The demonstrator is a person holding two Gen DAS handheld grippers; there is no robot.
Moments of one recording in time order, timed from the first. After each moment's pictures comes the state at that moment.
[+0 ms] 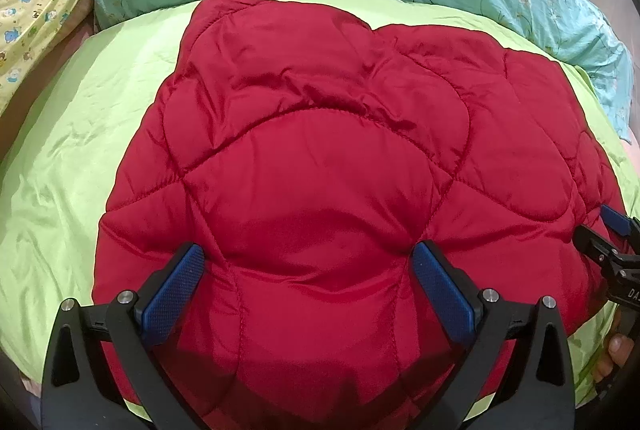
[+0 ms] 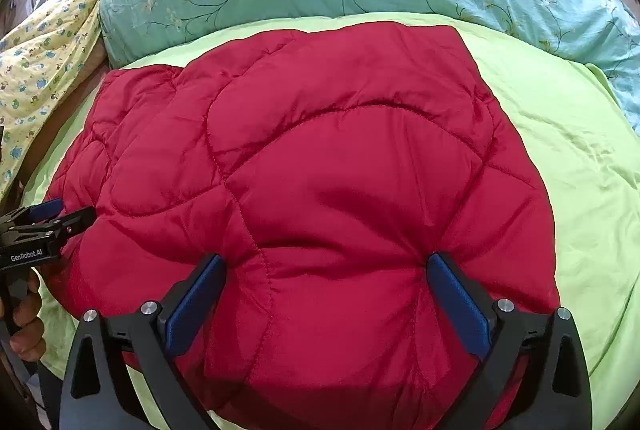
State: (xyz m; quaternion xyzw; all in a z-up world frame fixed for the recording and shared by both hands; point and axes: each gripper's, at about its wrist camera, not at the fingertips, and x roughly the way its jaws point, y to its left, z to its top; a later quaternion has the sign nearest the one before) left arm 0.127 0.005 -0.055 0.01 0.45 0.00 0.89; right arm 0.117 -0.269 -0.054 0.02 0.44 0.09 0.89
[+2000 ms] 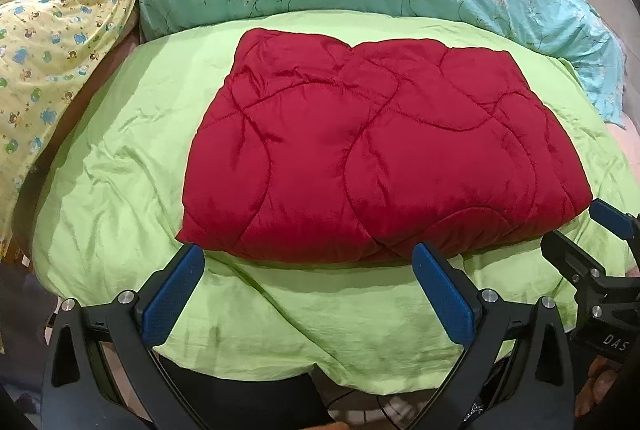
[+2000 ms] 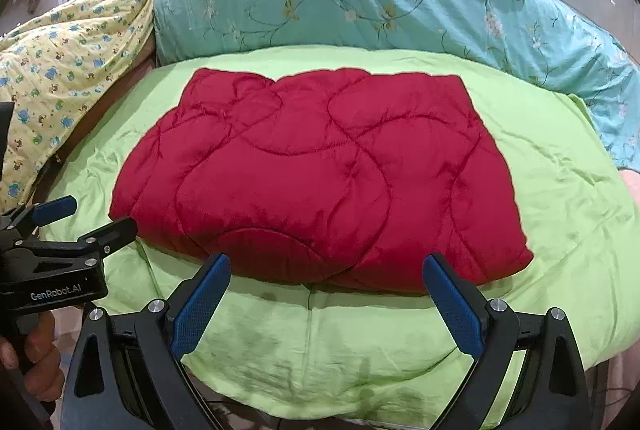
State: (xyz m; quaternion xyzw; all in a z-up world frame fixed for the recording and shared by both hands) left arm -0.003 -0.014 0.004 0.03 0.43 0.04 0.90; right arm -0.005 -0.211 0.015 -0.01 0.41 0.10 0.91
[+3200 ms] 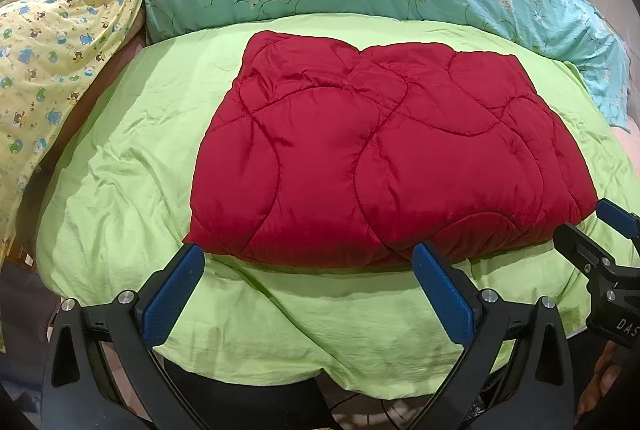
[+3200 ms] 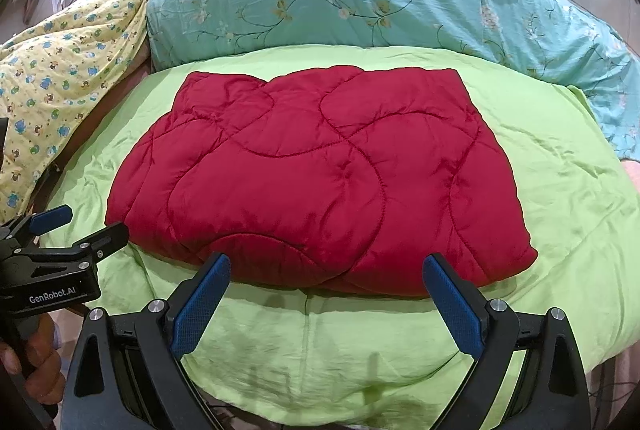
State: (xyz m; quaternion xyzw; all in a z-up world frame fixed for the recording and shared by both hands) left arm -0.002 -0.010 0.005 0.03 0.42 0.05 0.90; right arm -0.001 -0.219 0.014 0.01 0.41 0.09 0.91
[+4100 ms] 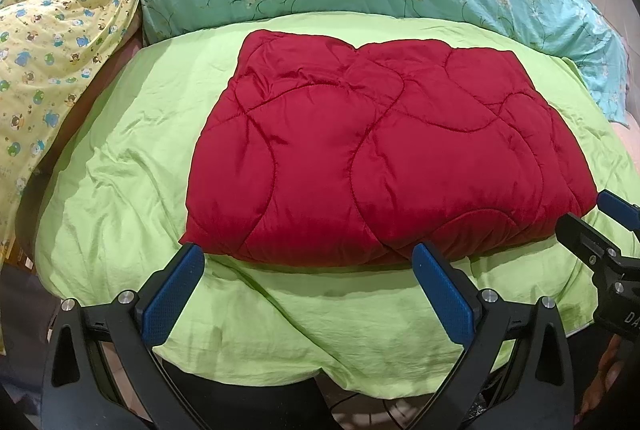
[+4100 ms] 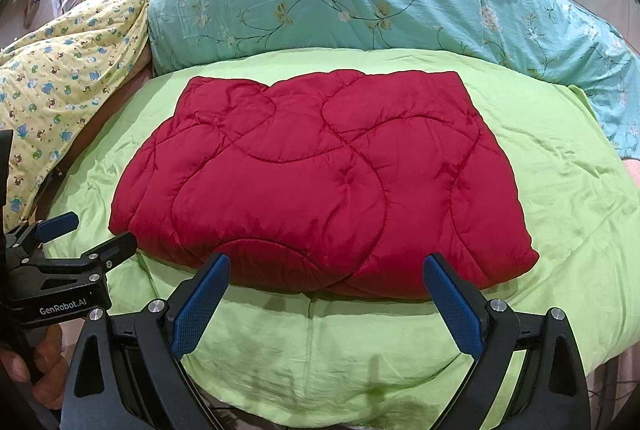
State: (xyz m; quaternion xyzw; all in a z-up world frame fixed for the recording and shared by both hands) left arm -0.002 -0.011 0.003 0.03 0.42 0.04 0.90; right arm 0.001 -0.219 0.020 0.01 0.41 0.10 0.91
